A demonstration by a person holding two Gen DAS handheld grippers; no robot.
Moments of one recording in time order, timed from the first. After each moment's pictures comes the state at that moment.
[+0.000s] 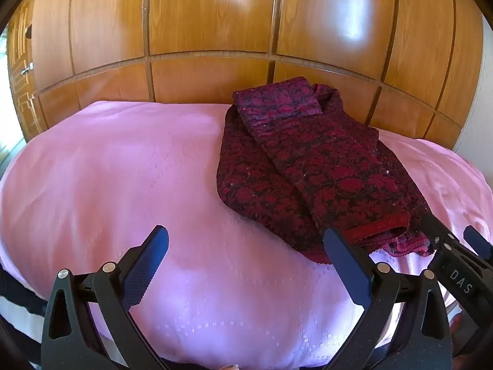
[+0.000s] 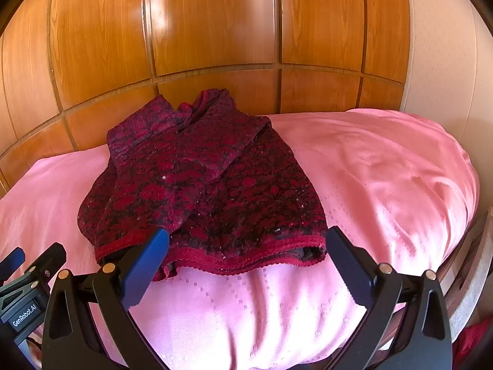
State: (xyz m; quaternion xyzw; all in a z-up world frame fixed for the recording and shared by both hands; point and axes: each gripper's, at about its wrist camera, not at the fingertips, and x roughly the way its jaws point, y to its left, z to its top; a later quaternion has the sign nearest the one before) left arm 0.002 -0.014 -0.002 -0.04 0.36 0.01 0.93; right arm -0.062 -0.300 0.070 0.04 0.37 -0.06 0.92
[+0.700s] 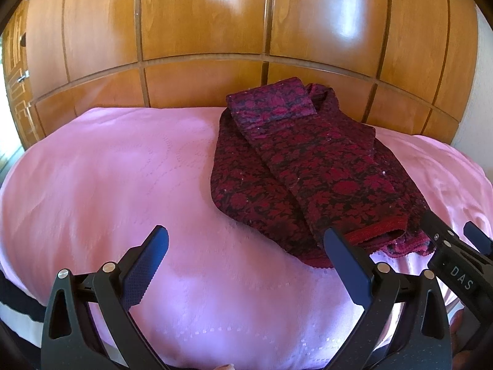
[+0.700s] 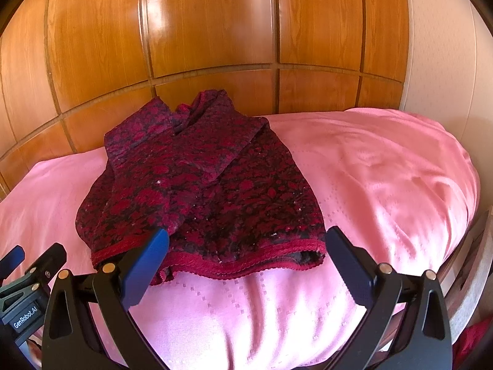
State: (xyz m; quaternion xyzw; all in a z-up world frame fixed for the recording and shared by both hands) left arm 0.006 -0.019 0.000 -0.03 0.36 0.01 0.93; right arm -0.057 -0.303 0.069 0.04 0.38 -0.06 0.92
